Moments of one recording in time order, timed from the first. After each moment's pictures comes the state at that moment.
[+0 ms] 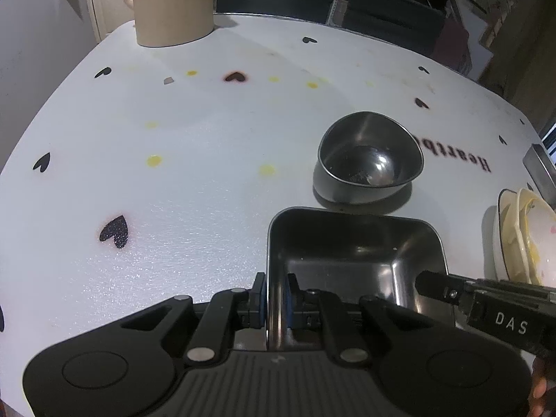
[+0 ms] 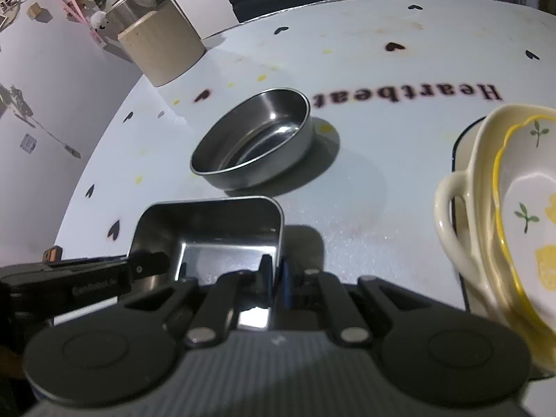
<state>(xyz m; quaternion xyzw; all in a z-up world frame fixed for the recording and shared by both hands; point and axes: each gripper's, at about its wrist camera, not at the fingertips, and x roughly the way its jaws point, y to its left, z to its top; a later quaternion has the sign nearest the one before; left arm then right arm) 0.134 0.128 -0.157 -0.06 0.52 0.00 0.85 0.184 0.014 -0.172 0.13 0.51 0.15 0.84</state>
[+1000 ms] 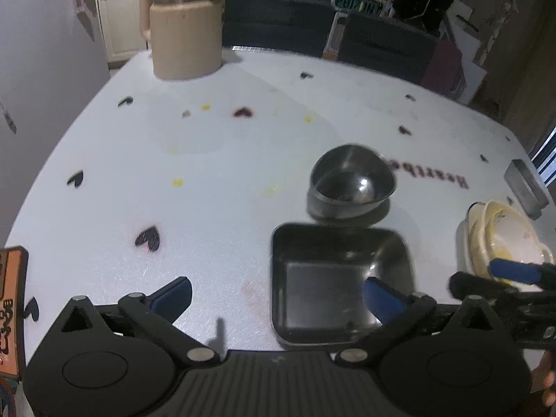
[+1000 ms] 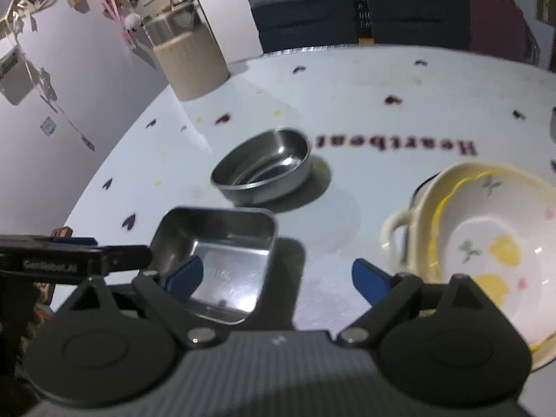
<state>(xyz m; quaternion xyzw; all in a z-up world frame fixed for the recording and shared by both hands) 0.096 0.129 -0.106 -0.07 0.48 0.00 0.88 0.146 -0.010 -0.123 0.07 0.45 0.17 0.88</state>
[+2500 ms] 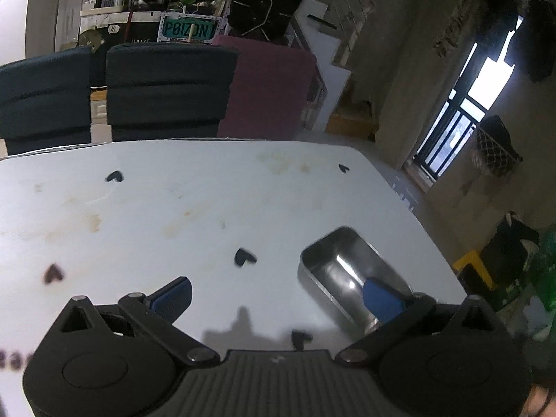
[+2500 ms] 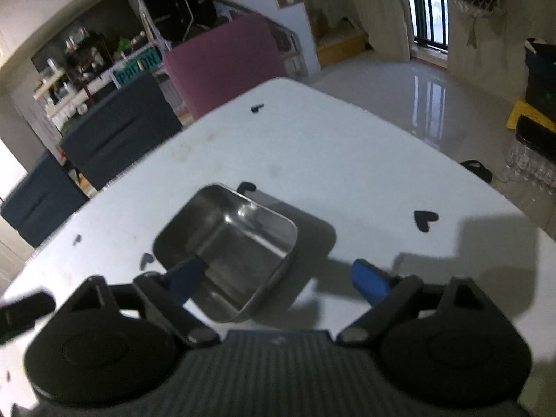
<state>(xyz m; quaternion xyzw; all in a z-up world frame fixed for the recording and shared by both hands) 0.336 -0.241 -0.111 -0.06 0.41 -0.21 0.89 0.270 -0.396 -0.155 0.25 0.38 -0.19 0.87</state>
